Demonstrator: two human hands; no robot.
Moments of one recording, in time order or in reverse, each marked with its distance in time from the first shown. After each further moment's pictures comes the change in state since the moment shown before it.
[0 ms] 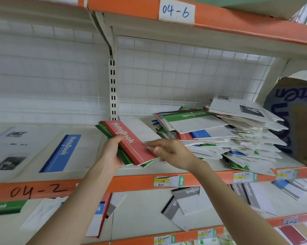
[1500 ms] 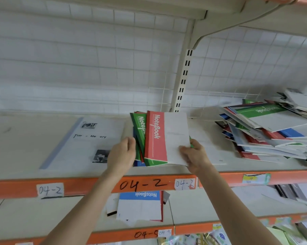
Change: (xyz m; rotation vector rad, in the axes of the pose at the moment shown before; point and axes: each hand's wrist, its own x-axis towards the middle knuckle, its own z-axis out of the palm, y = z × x) left_hand 0.046 0.103 -0.230 1.243 0.080 0.499; right_hand 0.128 -0.080 0.186 0.950 0.543 0.823
